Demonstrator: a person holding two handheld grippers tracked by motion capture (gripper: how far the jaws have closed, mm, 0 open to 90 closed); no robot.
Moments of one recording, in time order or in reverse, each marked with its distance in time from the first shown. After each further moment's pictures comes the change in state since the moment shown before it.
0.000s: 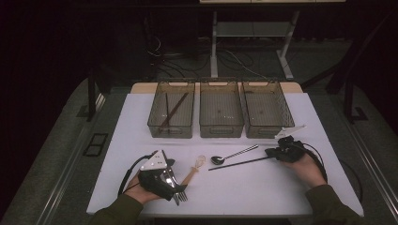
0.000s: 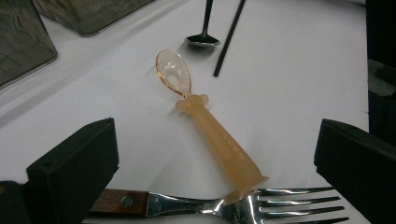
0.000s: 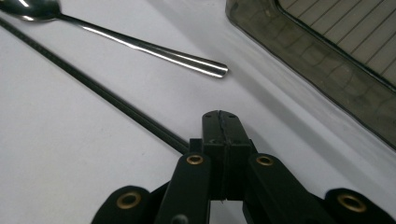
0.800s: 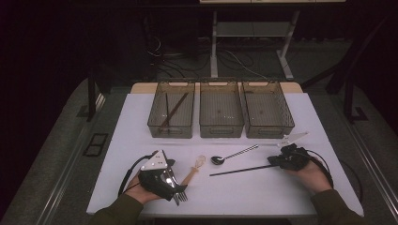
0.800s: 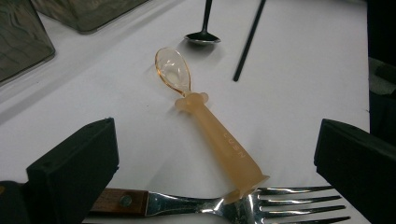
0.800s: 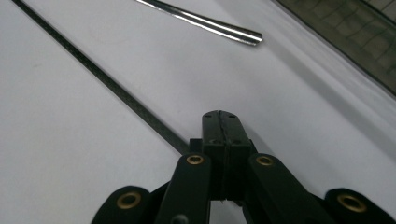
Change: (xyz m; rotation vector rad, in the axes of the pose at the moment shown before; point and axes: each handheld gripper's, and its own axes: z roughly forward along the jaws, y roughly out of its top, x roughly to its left) left arm 0.000 0.000 0.001 0.003 -0.002 -0.003; right arm 0.014 -0.017 -0.013 0.031 0.037 -0.045
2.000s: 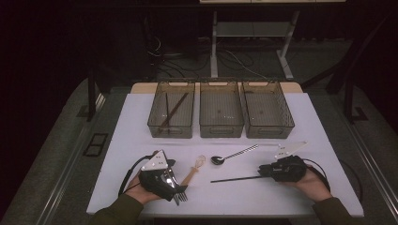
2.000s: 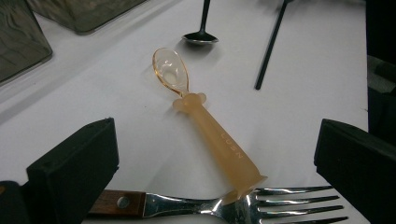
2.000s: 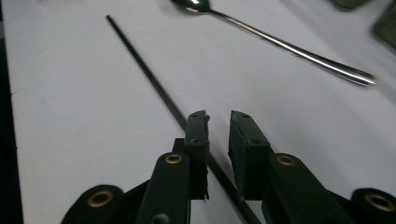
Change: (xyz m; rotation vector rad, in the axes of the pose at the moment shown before) left arm -0.001 0.000 0.000 0.004 -0.001 0.005; right arm 0.036 -0.001 -0.003 -0.092 0.191 -0.131
